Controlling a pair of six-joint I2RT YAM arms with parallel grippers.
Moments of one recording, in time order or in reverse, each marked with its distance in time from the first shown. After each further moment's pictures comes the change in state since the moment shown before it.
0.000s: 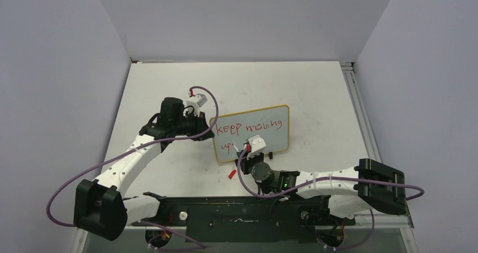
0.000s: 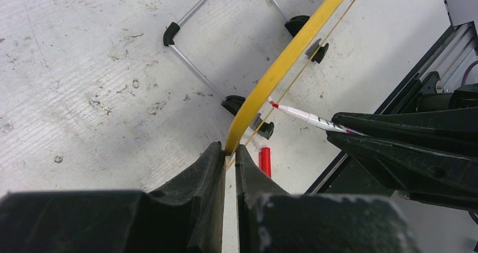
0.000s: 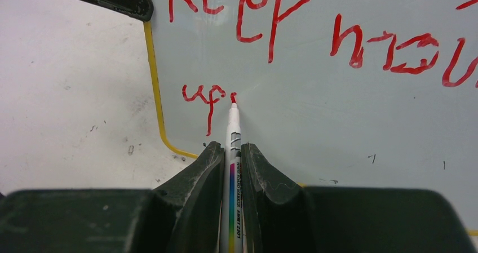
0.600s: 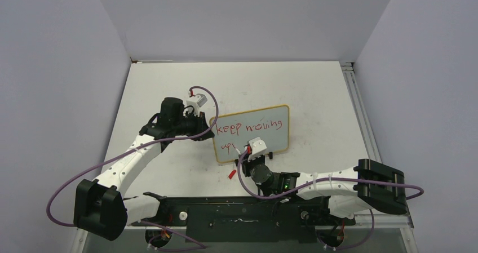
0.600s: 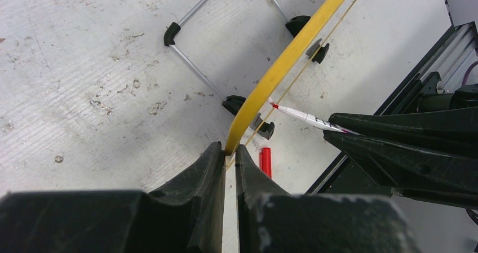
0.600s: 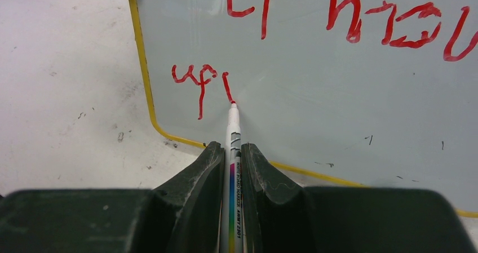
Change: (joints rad) left arm 0.000 0.001 0.000 0.000 -0.002 0.000; right arm 0.016 0.000 -0.023 -0.037 0.021 0.041
